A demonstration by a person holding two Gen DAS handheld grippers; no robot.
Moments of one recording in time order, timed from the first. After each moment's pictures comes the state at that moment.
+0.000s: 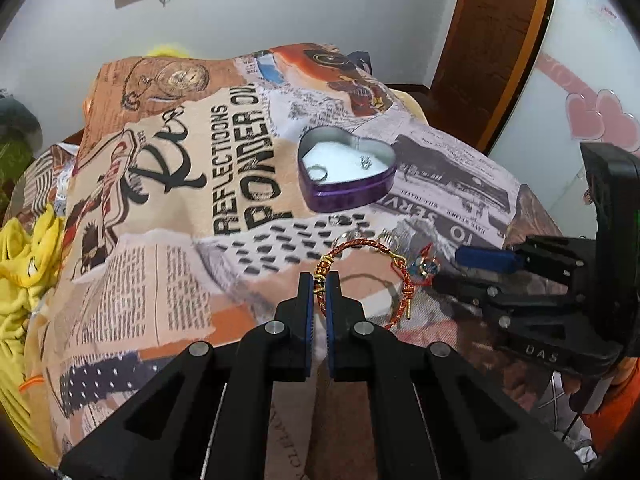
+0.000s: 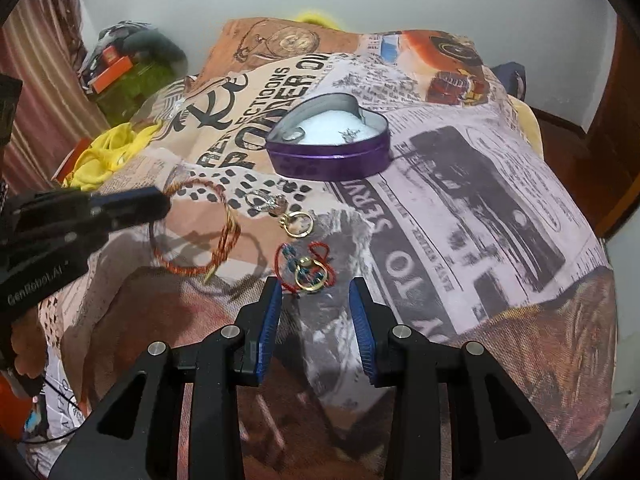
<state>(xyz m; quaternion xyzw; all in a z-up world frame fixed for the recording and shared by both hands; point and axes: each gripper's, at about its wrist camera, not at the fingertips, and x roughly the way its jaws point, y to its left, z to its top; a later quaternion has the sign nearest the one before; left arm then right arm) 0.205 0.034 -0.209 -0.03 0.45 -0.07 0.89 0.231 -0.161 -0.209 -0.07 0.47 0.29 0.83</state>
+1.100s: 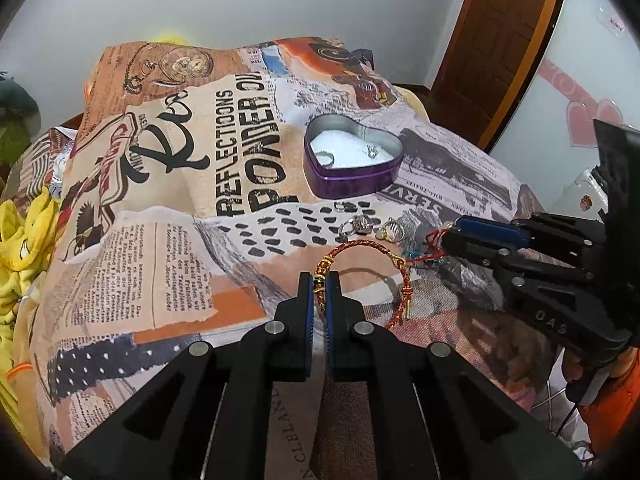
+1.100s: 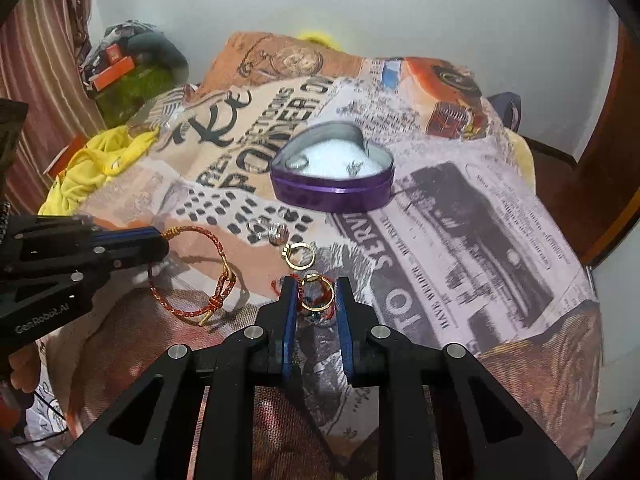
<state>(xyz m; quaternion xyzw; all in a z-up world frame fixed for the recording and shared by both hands) 0.201 0.040 -0.215 -0.04 0.45 -0.07 0.89 0.229 -0.152 -0.195 -0.10 0.43 0.28 0.85</state>
